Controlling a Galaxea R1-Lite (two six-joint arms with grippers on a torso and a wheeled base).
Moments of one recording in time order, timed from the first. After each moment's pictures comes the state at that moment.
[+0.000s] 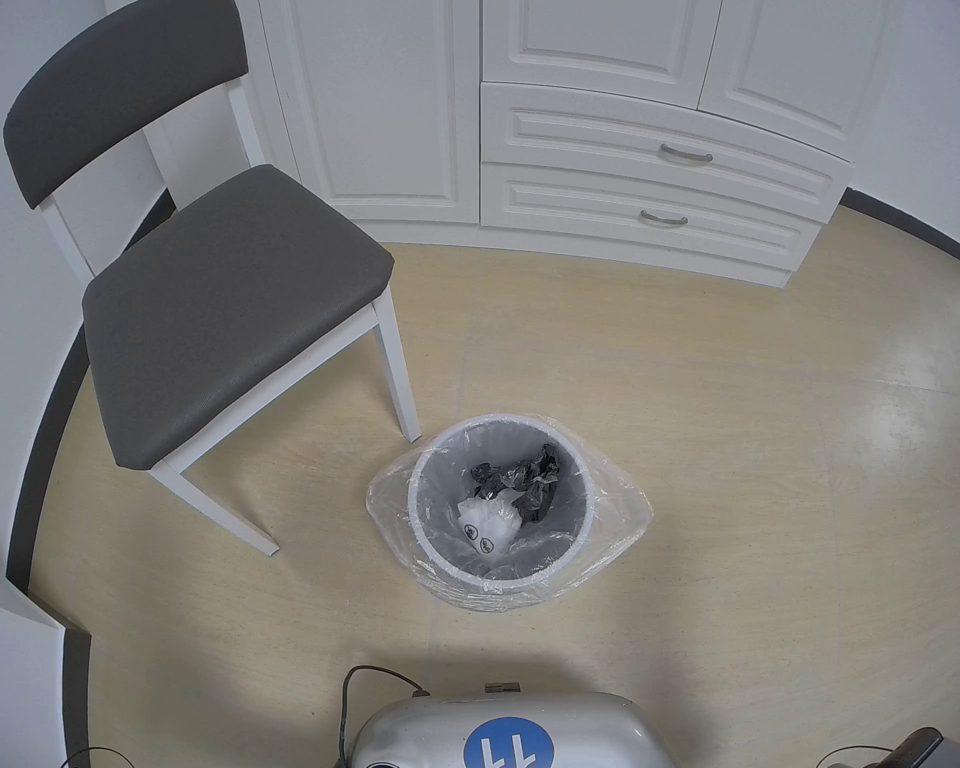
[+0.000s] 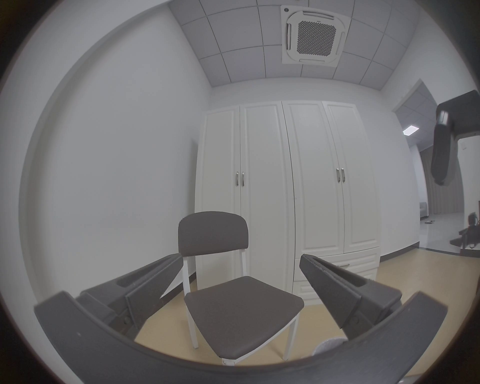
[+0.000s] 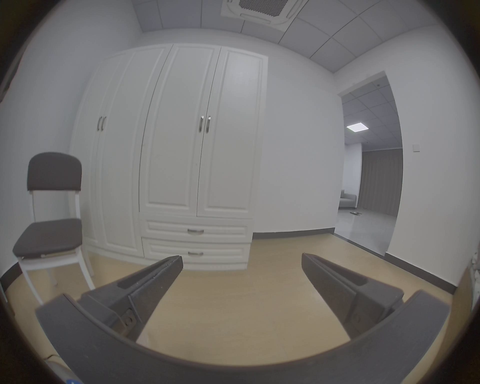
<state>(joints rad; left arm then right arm) -0.04 0.30 -0.29 -0.64 0.10 0.04 0.10 0.57 -0.02 -0.98 -0.45 -0.13</state>
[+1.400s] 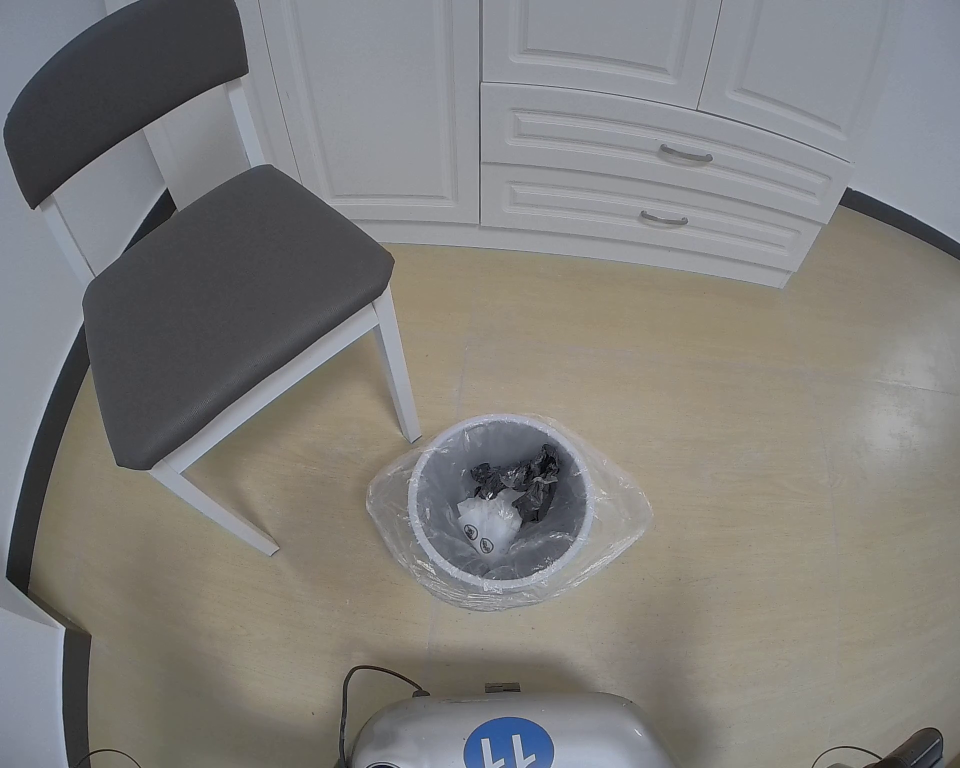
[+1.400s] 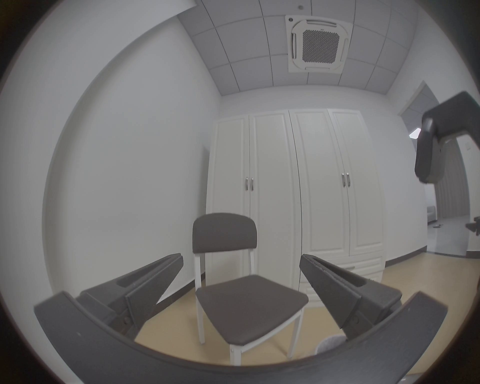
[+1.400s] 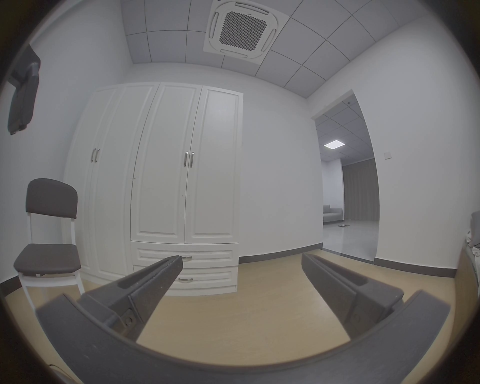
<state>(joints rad) 0.00 0.02 -0.23 -0.47 0.13 0.01 0.00 0.01 -0.02 -0.64 -0.43 -0.09</state>
